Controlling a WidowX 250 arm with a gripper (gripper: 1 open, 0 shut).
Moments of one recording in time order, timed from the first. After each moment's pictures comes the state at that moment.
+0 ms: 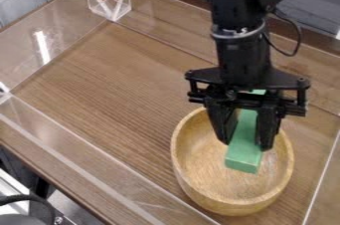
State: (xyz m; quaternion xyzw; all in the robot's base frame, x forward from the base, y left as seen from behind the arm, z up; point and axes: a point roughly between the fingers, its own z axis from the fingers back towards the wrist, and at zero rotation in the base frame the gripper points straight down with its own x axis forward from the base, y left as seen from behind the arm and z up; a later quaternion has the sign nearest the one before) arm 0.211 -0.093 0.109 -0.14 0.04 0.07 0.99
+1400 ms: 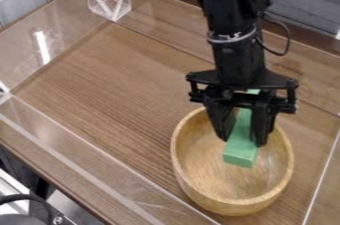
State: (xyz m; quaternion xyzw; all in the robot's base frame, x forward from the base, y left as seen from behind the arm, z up) arm 0.225 -0.085 0.093 -0.16 0.04 0.06 0.99
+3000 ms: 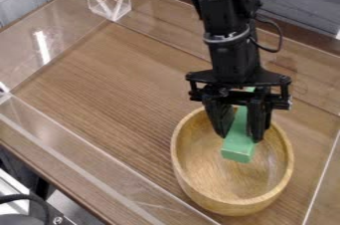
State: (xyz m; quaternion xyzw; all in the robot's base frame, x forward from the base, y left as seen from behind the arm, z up) arm 0.235 -0.080 0.085 -0.17 0.04 0.05 0.98
